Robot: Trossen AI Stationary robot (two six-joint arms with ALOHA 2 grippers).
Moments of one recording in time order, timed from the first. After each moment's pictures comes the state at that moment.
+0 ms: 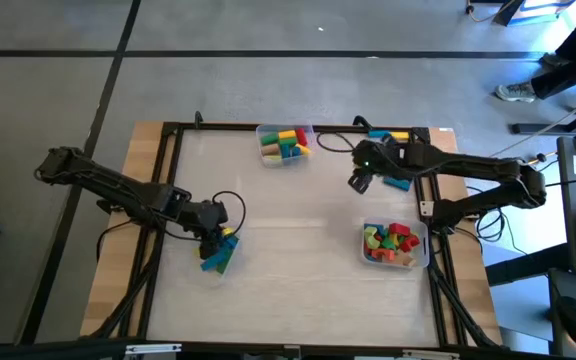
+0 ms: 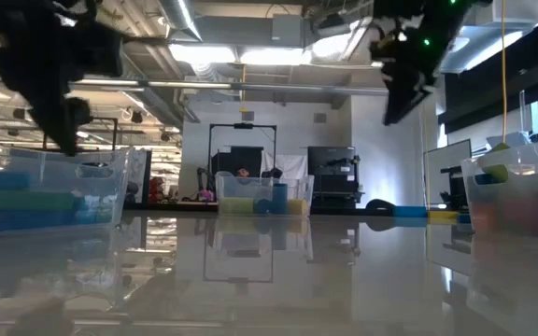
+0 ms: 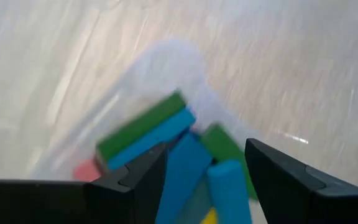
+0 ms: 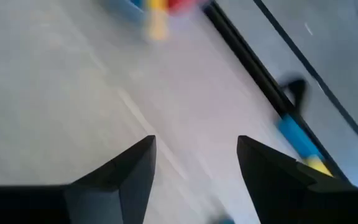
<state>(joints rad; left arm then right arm) -0.26 1.04 0.61 -0.58 -0.01 -0.66 -0.24 1.25 1.05 -0.85 0.43 0.23</state>
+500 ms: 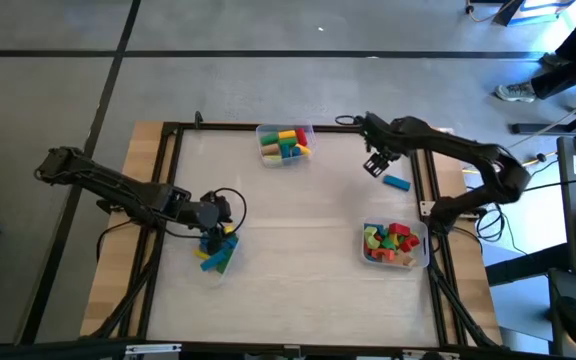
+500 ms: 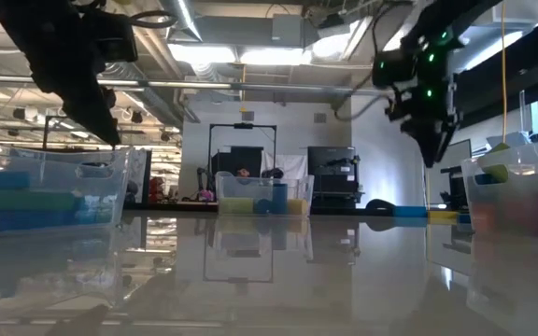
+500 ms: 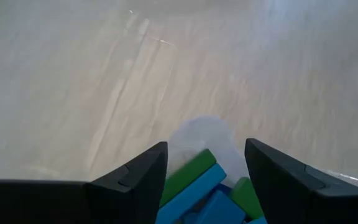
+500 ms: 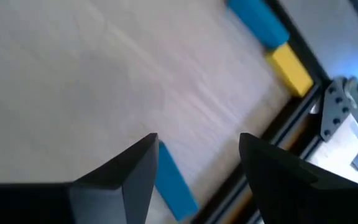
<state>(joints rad) -0.26 1.04 0.61 -0.49 -0.22 -0.54 -0.65 1.41 1.05 -1.05 0.32 0.11</state>
